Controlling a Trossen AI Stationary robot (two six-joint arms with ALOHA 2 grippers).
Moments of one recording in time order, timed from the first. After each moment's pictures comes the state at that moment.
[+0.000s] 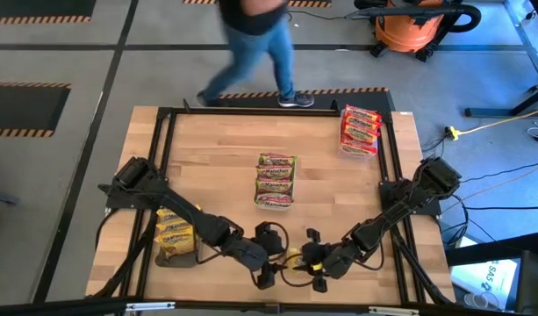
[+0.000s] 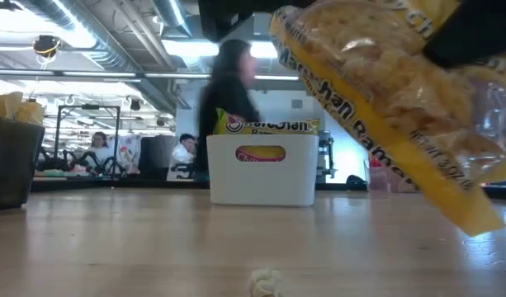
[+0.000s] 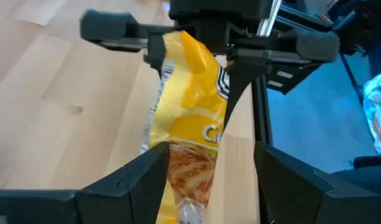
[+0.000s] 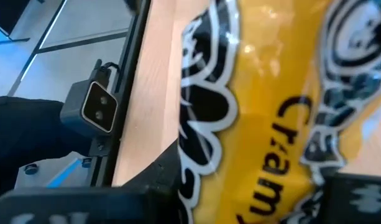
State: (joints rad) left arm -0.52 1.91 1.41 -0.12 -0.31 -0.62; right arm 0.71 1.75 0.91 0.18 0.35 0.59
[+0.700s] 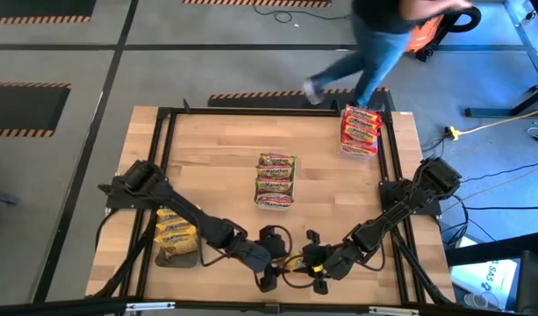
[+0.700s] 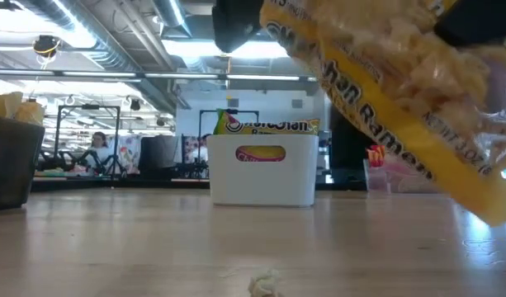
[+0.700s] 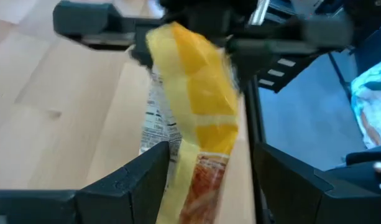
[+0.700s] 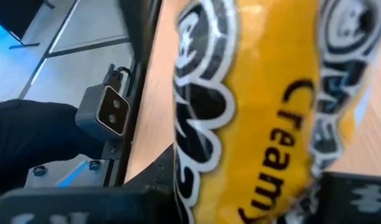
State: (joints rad) left arm -0.52 1.95 1.41 -0.05 -0.27 -0.60; right arm 0.71 1.75 0.91 0.21 0.35 0.59
